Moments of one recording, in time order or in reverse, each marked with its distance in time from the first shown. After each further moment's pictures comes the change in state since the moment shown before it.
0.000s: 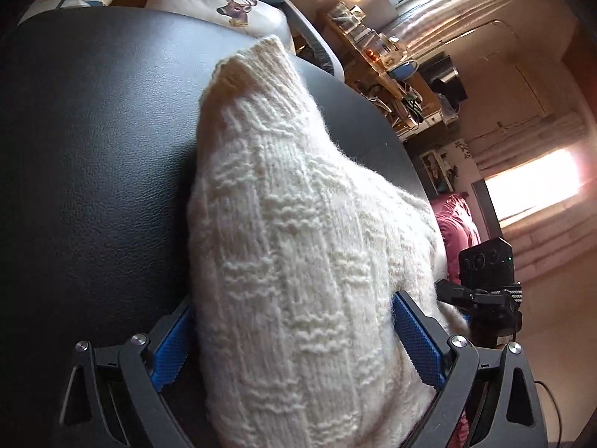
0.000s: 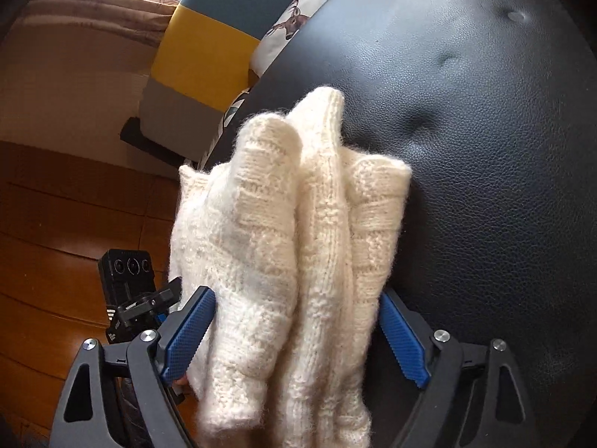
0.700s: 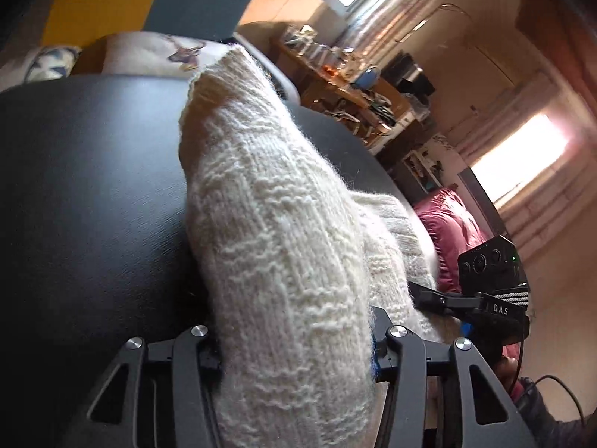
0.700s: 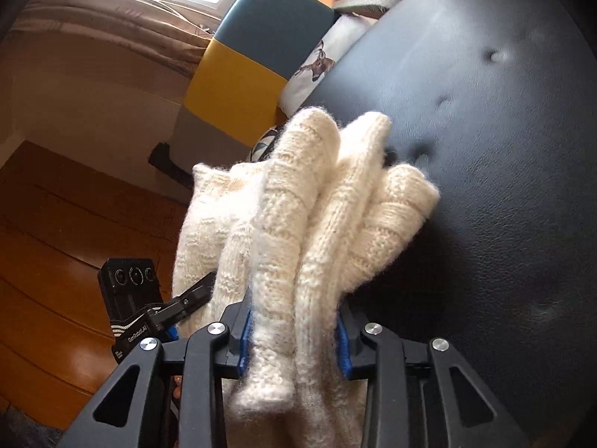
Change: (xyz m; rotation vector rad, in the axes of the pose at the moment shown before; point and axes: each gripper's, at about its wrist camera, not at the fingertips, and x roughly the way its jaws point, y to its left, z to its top) left arm -0.010 -0.067 -0.017 0.211 -0.121 -0.017; right arm -0.054 0.014 -0.036 -0.051 -0.197 0.063
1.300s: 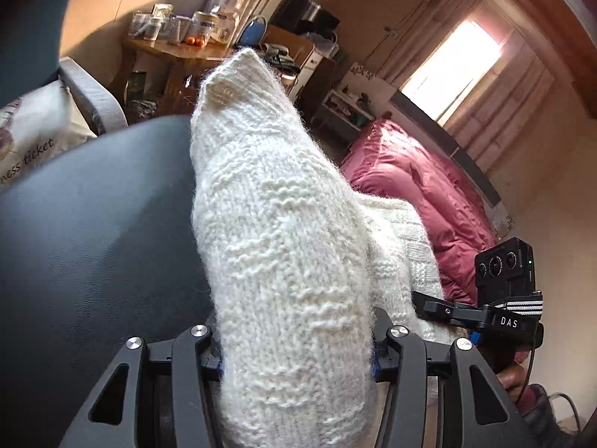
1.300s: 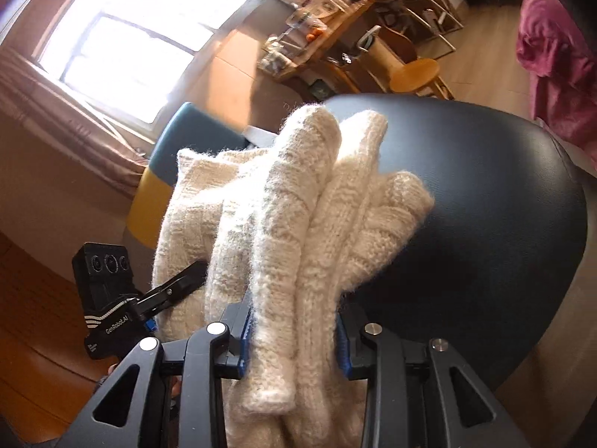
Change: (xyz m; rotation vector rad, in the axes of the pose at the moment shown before) left arm 0.224 -0.169 0.117 0.322 0.230 -0.132; right arm -0.175 -0.115 0.079 0.176 -0.347 -0.243
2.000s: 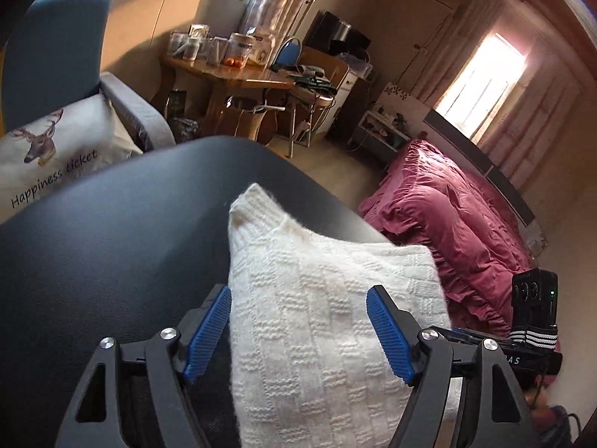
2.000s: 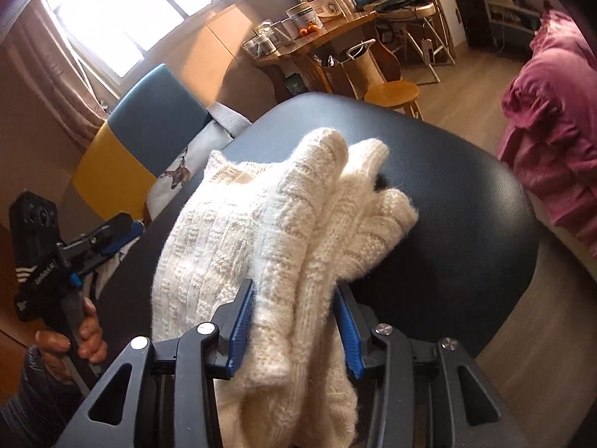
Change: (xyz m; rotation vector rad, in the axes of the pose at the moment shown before) left arm -0.050 0.012 0.003 0.016 -0.148 0.128; right arm -0.004 0.021 -0.012 -0.227 0.014 -0.282
